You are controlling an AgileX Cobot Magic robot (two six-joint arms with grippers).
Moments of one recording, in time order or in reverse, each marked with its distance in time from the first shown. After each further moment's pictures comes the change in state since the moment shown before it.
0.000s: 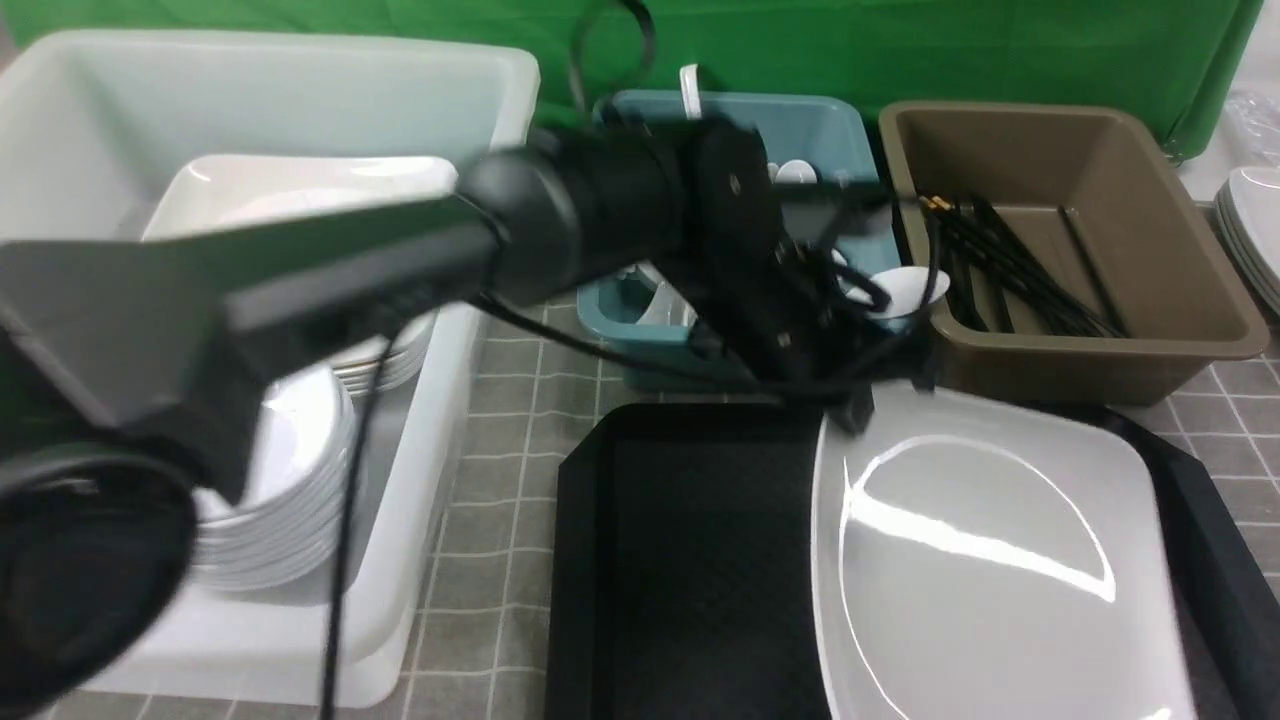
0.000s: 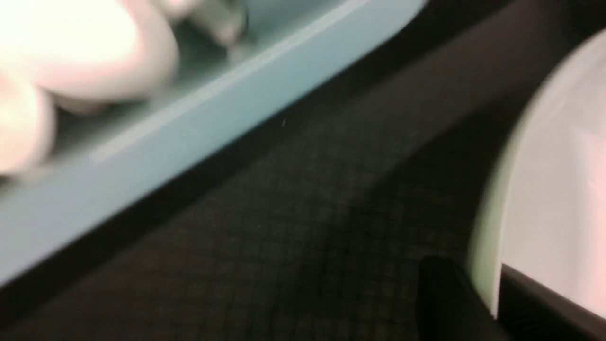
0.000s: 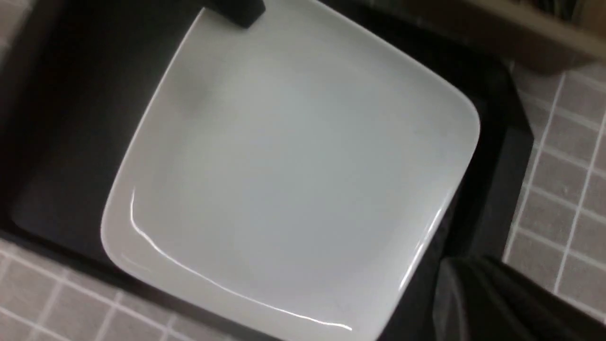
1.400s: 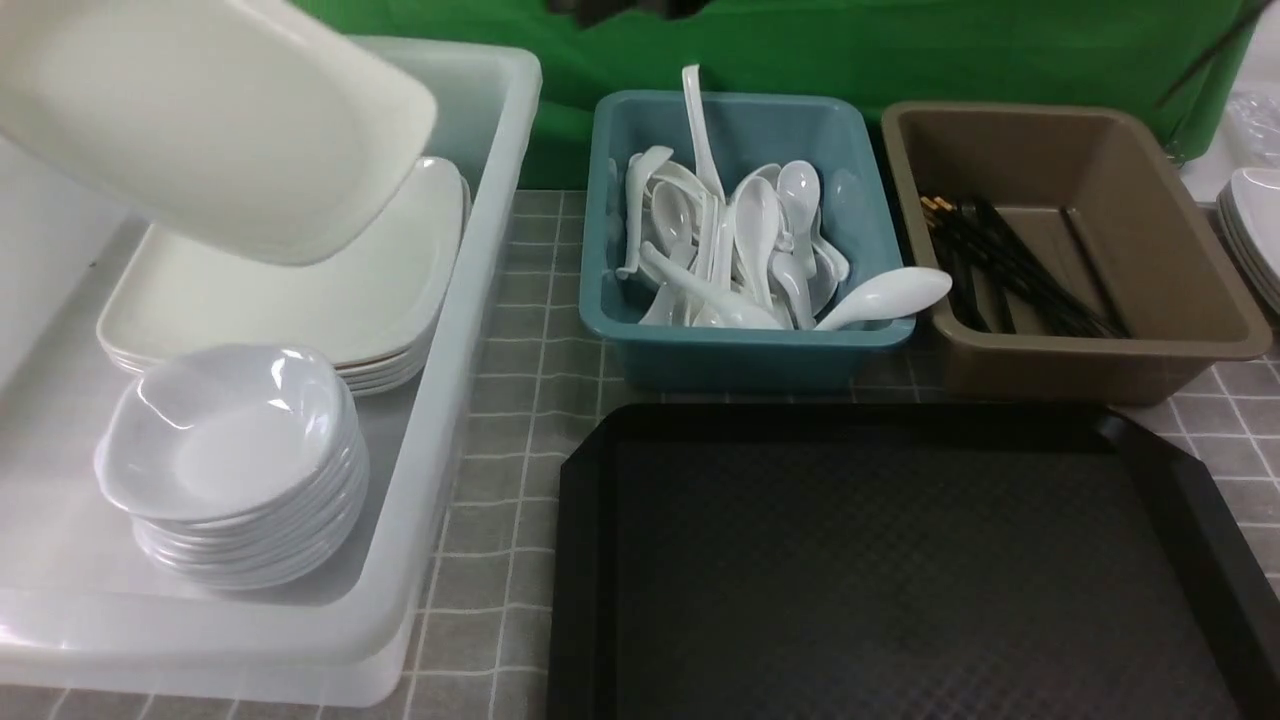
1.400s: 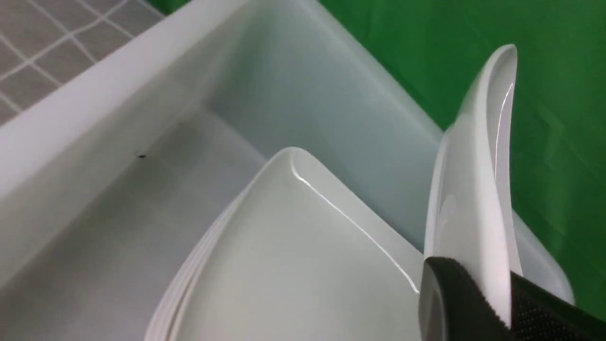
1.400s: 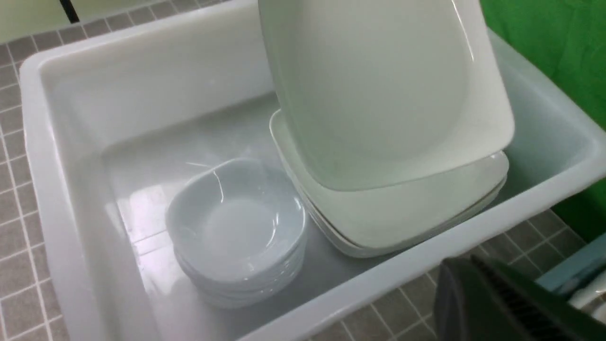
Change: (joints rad) right arm 0.610 0.874 -0.926 0.119 -0.246 -0.071; left arm 1.075 -0.497 0.566 -0.601 -0.425 0.306
